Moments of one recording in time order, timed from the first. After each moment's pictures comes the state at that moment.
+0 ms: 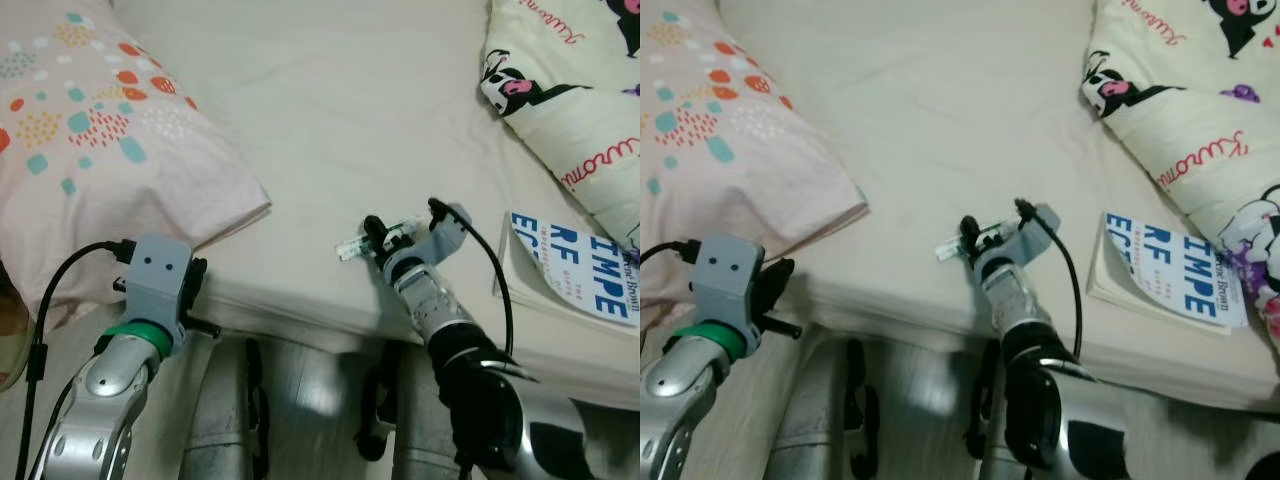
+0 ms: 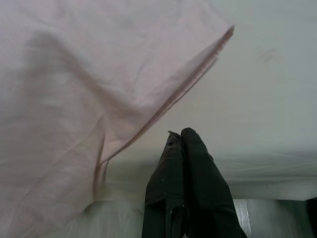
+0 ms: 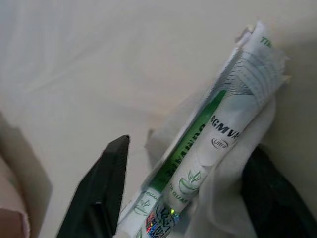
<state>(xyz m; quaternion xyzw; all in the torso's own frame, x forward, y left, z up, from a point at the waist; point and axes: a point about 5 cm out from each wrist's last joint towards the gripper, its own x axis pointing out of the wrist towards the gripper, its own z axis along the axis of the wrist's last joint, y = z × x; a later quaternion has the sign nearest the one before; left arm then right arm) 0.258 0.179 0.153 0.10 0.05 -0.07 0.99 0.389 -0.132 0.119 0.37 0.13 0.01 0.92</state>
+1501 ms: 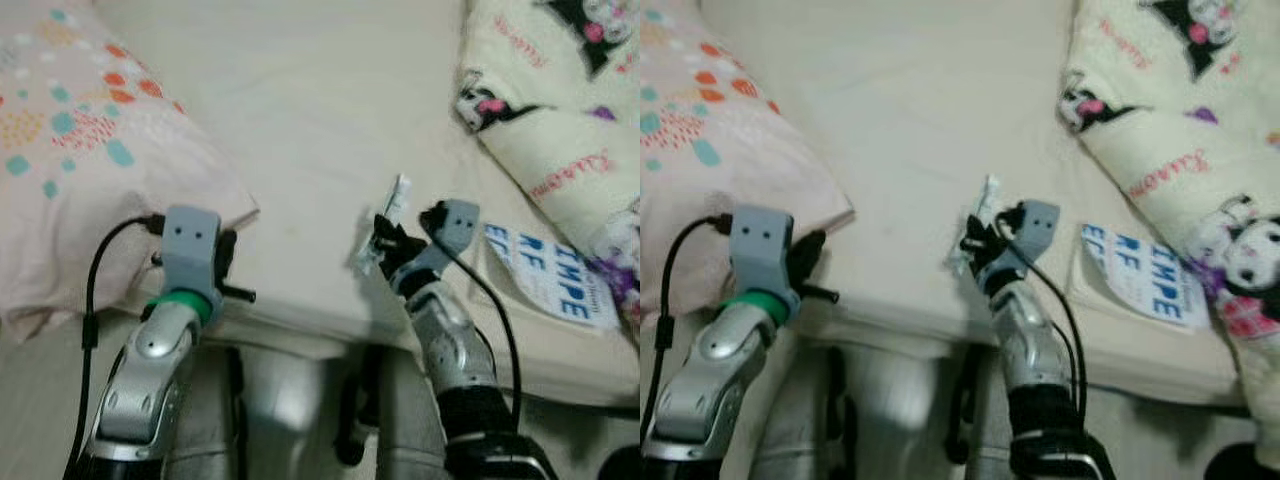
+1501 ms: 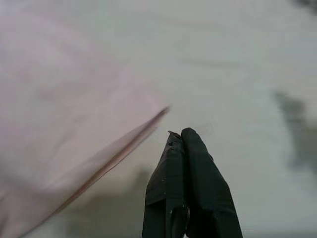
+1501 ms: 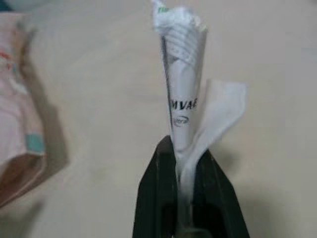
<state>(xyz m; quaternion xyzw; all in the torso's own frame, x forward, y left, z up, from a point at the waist) 0.292 0.135 0.166 0.02 0.00 -0.10 0.99 0.337 -0.129 0.142 0.14 -0.05 0.12 0.98</state>
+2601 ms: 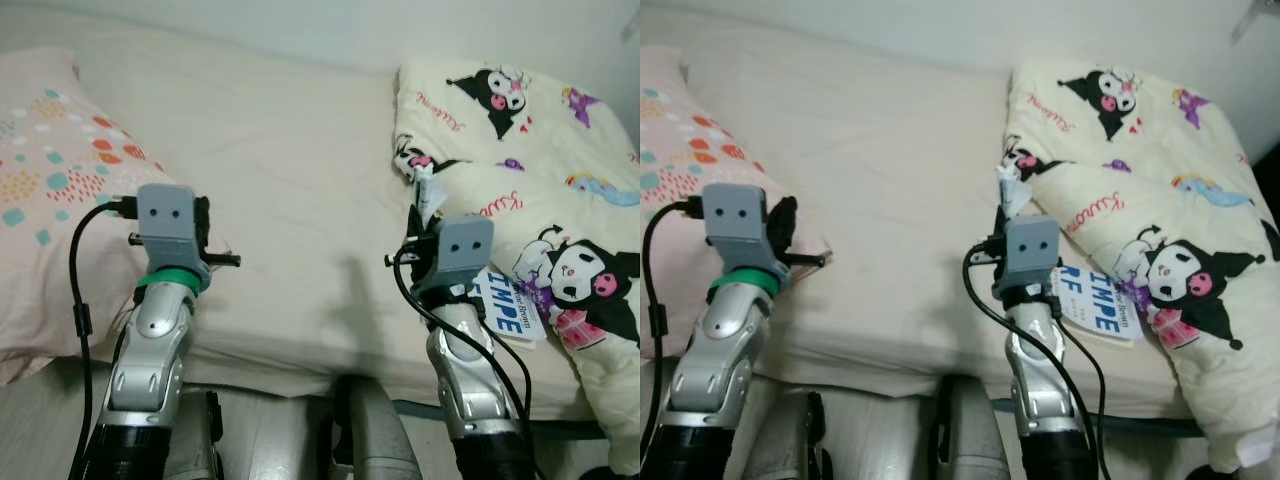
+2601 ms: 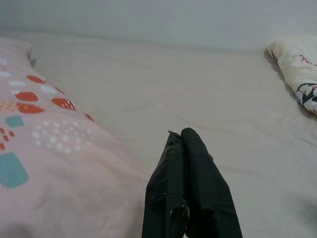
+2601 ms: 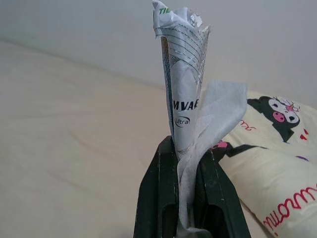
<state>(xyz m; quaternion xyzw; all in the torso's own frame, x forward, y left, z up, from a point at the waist) 0.314 0.149 0.173 0.01 -0.07 0.00 1.00 0.313 -0.142 0.161 -0.06 -0.17 0.02 0.98</state>
